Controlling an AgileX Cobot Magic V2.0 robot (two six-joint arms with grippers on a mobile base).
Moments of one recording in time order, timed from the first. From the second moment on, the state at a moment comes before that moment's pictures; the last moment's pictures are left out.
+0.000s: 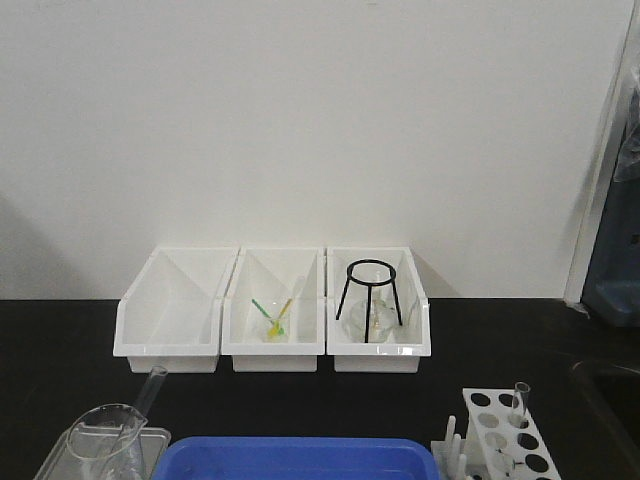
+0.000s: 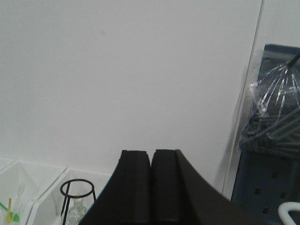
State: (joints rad) left arm -0.15 0.79 -0.75 0.07 -0.08 -0.10; right arm 0.07 0.83 -0.77 -0.02 -0.09 -0.13
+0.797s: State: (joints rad) left arm -0.15 0.82 -0.75 0.22 -0.07 -0.11; right arm 0.07 0.85 -0.77 -0.02 -0.09 -0.09
